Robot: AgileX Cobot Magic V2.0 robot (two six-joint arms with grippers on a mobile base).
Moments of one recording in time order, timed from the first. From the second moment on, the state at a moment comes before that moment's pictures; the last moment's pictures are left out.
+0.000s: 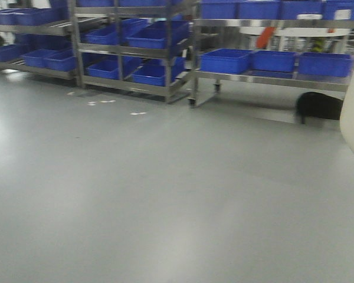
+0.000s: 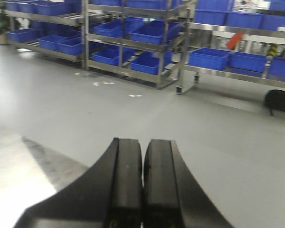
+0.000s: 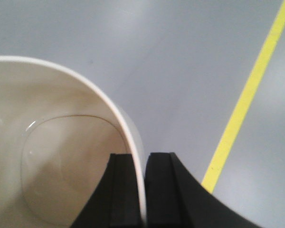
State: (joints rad) left arm -0.05 -0.01 0.01 -0.12 0.08 0.04; right arm 0.16 0.76 -0.77 -0.08 0.89 0.25
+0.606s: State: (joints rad) left arm -0.05 -0.01 0.01 -0.12 0.08 0.04; right arm 0.16 0.76 -0.77 -0.08 0.89 0.25
